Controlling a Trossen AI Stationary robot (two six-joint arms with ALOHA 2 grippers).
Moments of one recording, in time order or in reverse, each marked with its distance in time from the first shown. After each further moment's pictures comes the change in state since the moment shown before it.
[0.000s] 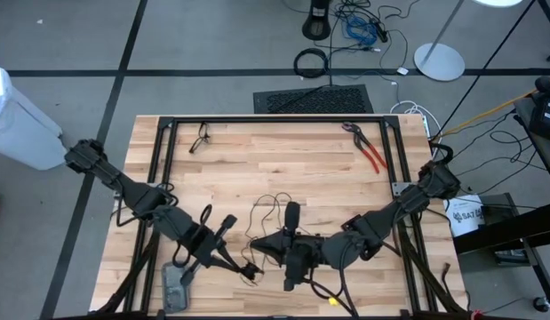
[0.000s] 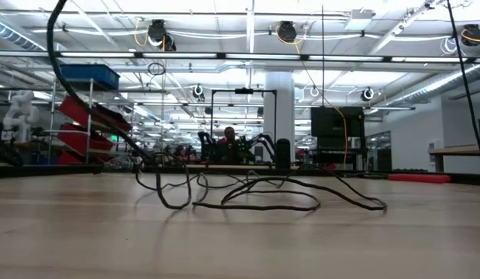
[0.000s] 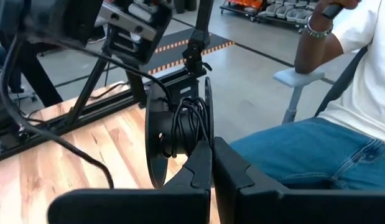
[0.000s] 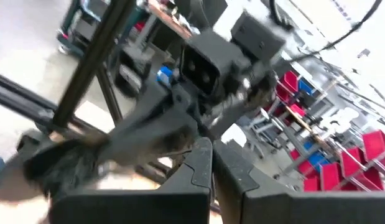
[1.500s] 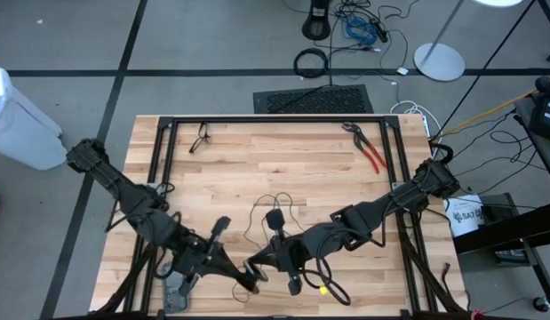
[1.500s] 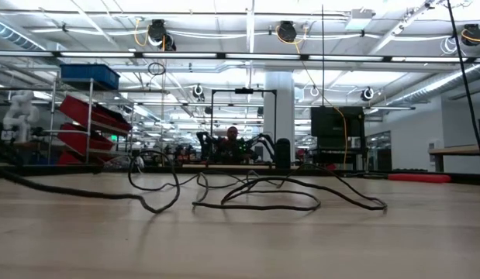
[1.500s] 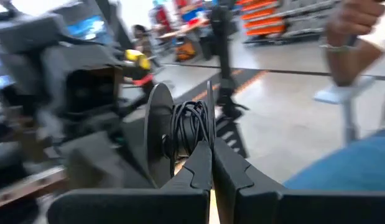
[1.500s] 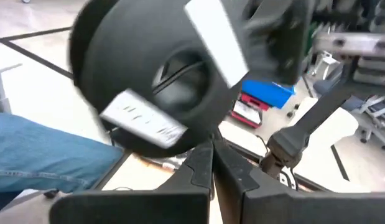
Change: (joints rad) left arm -0.089 0.000 -0.001 0.231 -0.188 0.316; right arm -0.072 0.009 0.000 -0.185 -0.407 0.318
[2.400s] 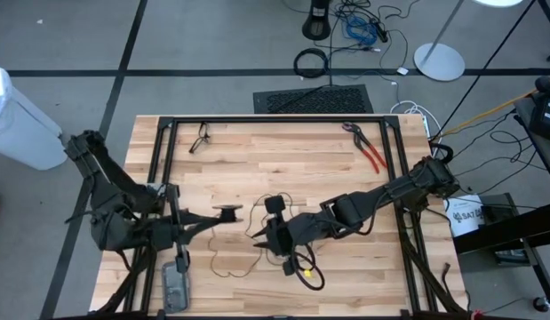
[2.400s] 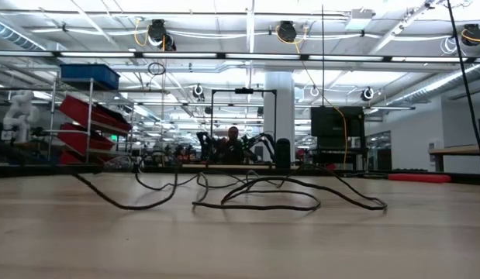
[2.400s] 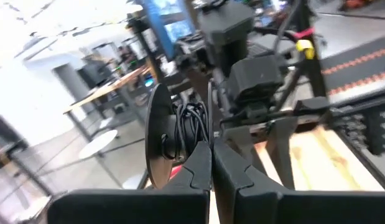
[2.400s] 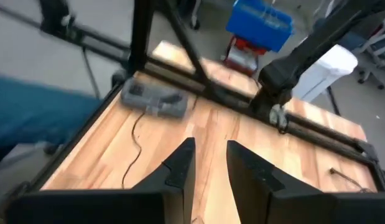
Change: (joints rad) left arm -0.225 -0.127 0.001 -0.098 -0.912 -0.016; right arm -0.093 0.003 -0.001 -0.209 0.000 0.081
